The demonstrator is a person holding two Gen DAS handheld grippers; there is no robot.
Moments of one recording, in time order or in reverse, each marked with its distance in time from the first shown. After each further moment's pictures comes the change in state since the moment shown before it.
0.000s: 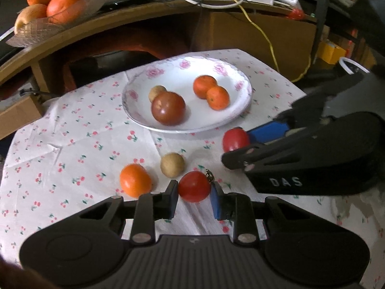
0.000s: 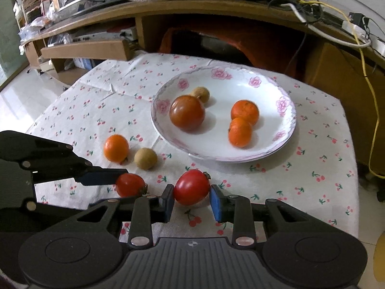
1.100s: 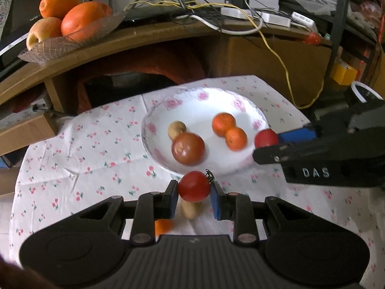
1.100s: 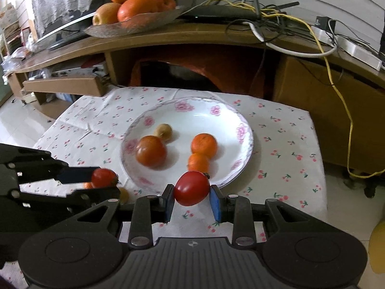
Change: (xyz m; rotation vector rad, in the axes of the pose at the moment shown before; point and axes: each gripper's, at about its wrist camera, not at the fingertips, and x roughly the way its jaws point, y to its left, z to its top) left arm -0.005 0.014 0.039 -0.052 -0.053 0.040; right arm -0.013 -0.033 0.024 0.107 -0.078 -0.068
